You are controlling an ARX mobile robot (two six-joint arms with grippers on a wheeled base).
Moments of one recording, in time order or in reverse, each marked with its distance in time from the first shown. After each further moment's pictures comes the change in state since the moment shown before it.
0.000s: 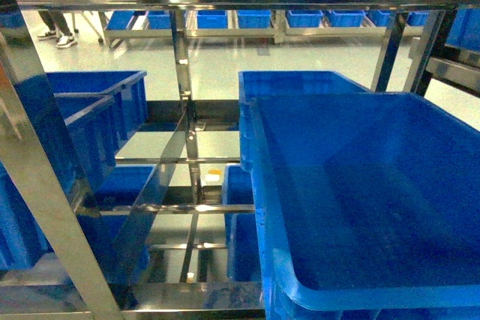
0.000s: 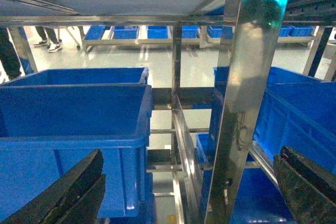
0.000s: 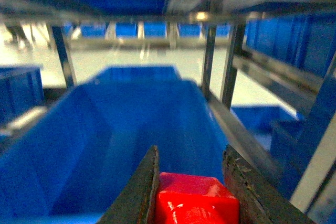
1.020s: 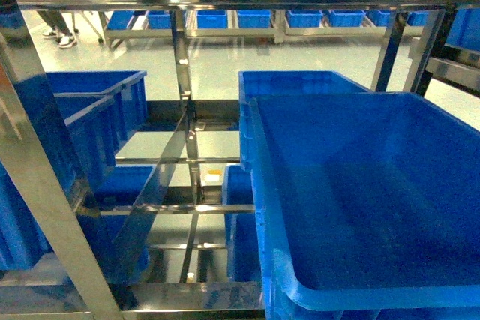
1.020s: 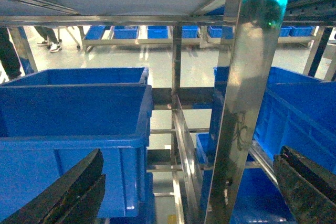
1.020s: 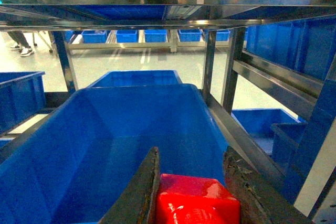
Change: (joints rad) left arm 0.000 0.000 0.000 0.000 0.000 0.000; right arm 0.000 -0.001 0.000 0.005 0.000 0.002
